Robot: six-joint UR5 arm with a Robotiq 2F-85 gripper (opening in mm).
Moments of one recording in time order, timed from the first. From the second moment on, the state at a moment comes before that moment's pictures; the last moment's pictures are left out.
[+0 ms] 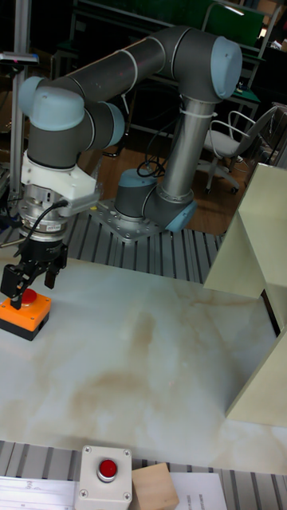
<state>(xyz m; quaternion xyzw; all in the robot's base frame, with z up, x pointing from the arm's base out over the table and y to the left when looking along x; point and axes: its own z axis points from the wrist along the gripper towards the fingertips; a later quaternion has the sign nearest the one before) 0.529 -0.187 0.068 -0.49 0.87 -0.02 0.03</state>
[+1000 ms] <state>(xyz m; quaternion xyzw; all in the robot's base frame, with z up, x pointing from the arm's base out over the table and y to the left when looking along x) 0.525 -0.205 0.060 -0.53 0.85 0.01 0.03</state>
